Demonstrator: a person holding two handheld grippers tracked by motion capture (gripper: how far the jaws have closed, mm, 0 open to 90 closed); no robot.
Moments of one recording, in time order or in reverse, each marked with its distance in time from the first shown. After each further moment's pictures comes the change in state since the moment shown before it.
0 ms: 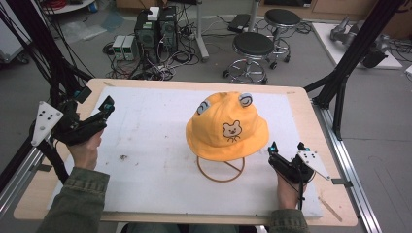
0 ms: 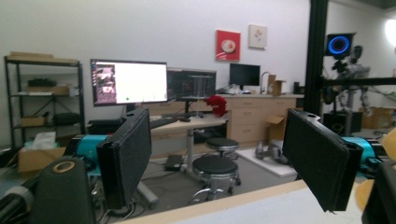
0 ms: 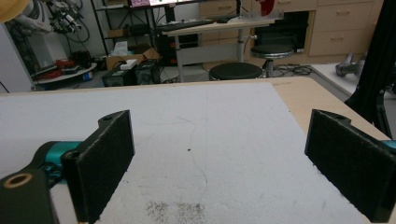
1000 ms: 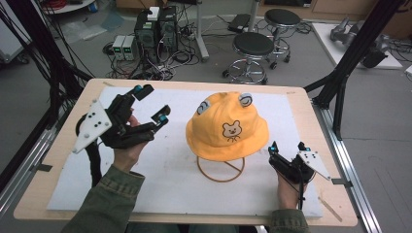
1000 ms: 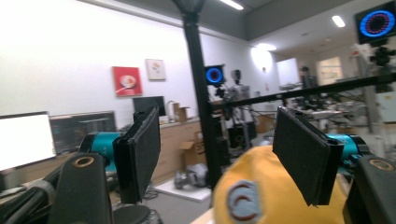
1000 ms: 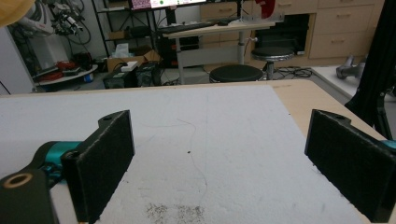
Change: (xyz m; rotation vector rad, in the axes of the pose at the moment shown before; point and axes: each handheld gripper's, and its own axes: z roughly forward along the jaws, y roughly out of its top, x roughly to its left) left arm -0.110 0.032 0.039 -0.142 -0.450 0.039; right arm -0.001 0.001 0.000 -0.015 0.004 -0.008
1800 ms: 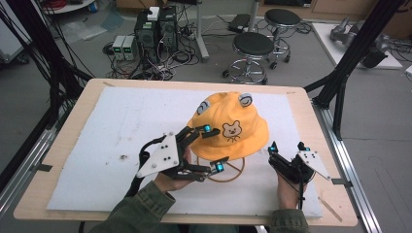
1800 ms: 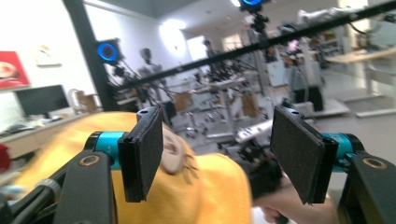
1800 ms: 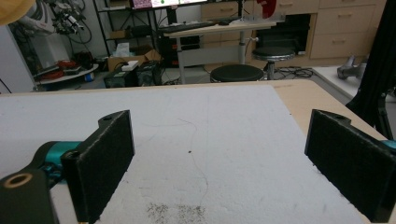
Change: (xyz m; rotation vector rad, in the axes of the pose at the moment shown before) left arm -0.093 -0.045 0.048 0.088 -0.402 -0.007; right arm 0.000 0.000 0.000 0.002 0.003 -0.004
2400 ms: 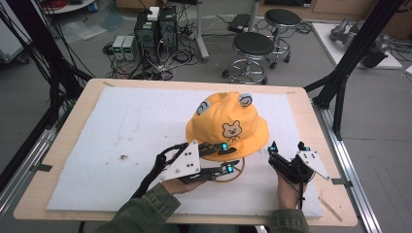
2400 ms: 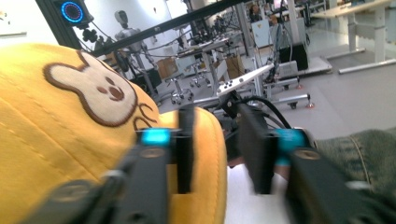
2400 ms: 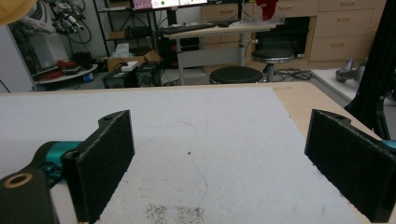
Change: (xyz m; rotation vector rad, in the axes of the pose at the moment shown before) left arm -0.011 -0.024 0.022 0.161 -0.083 0.028; right arm 0.000 0.000 0.000 -0.004 -0.002 -0.009
